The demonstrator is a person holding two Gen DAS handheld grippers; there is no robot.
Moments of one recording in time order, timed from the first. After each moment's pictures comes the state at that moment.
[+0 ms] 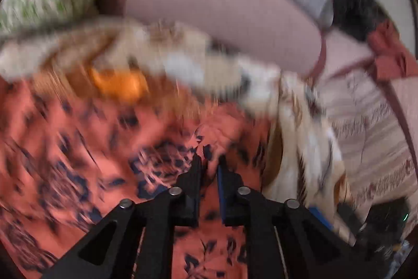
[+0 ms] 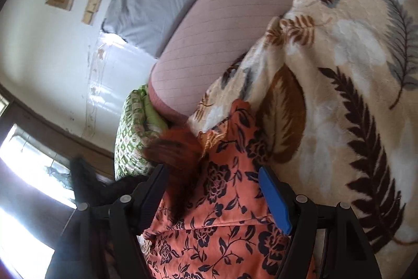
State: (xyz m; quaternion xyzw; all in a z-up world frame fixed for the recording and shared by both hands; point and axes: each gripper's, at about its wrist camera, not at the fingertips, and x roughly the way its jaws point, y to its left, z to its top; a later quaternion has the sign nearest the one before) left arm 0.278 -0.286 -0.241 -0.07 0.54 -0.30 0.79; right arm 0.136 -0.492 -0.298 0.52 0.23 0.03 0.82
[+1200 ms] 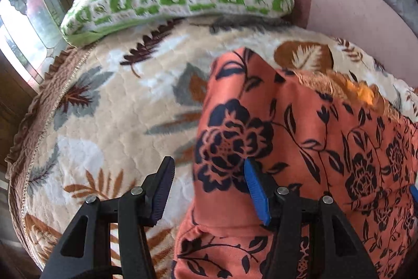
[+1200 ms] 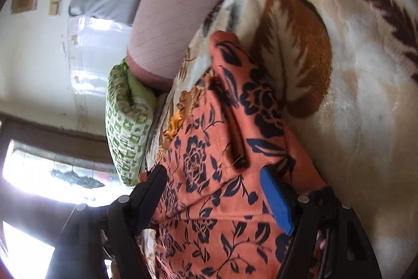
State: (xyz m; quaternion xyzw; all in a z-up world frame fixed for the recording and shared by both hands) left arm 0.331 -0.033 -0.262 0.05 0.51 -0.04 0.86; right arm 0.205 -0.458 -0.362 0.58 0.31 0.08 0.75
